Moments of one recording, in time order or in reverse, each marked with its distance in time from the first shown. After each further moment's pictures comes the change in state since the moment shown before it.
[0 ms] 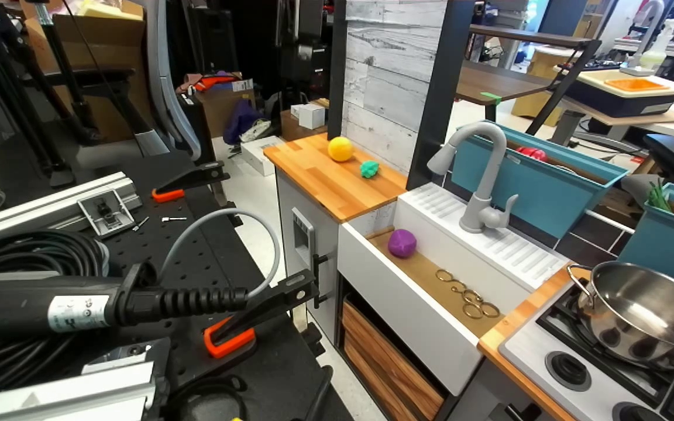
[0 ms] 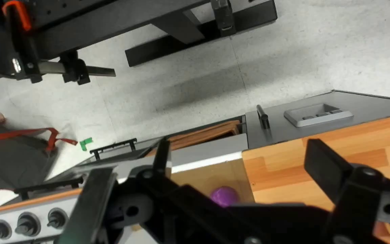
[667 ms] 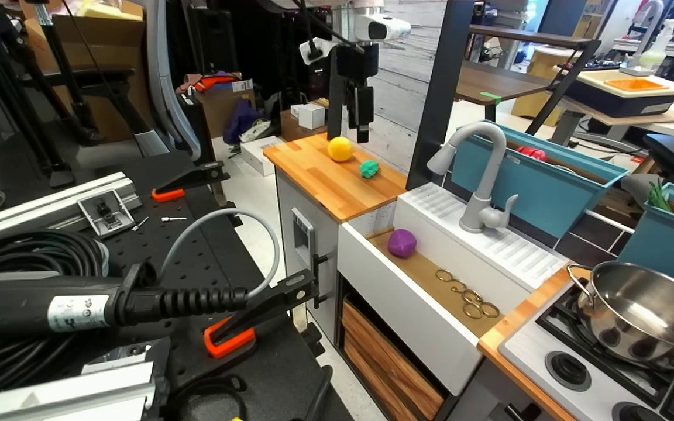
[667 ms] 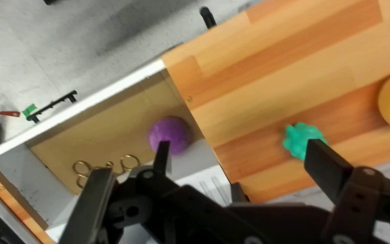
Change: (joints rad) arm 0.173 0.511 -0.188 0.435 -0.017 0.334 0.195
